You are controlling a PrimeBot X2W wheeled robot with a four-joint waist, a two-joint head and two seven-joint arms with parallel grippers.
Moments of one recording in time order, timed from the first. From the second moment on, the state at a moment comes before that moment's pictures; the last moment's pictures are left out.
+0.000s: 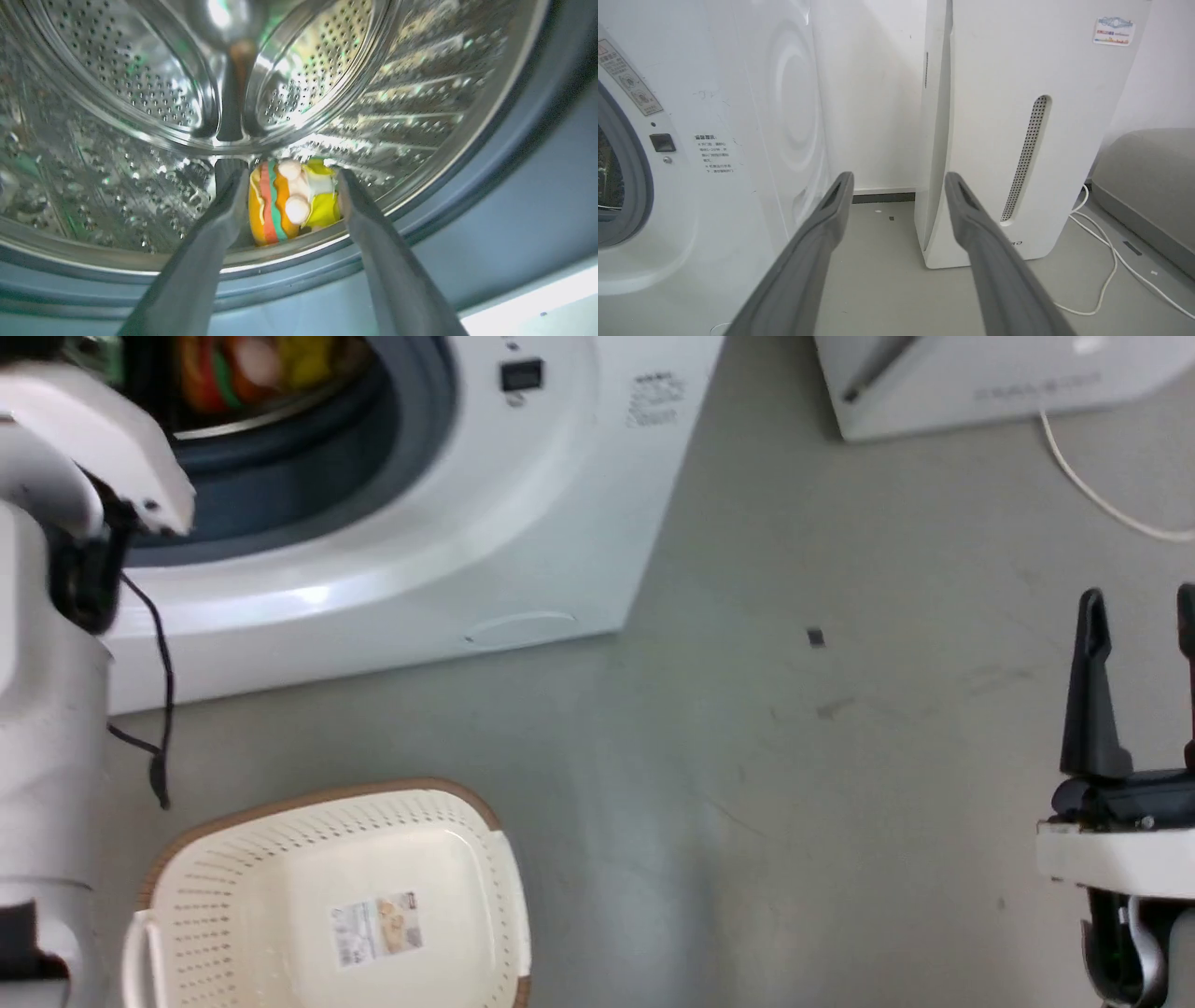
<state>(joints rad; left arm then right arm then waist) -1.04 0.42 -0.12 0.72 -0.29 -0.12 0.09 -0.19 -0.05 -0.17 -0.13 0.15 0.13 -0.26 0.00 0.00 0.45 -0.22</state>
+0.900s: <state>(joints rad) -0.27 0.25 -0.14 0.31 -0.35 0.01 -0.25 -0.02 -0.05 -0.16 -0.13 0.08 0.13 -0.26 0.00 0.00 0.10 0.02</state>
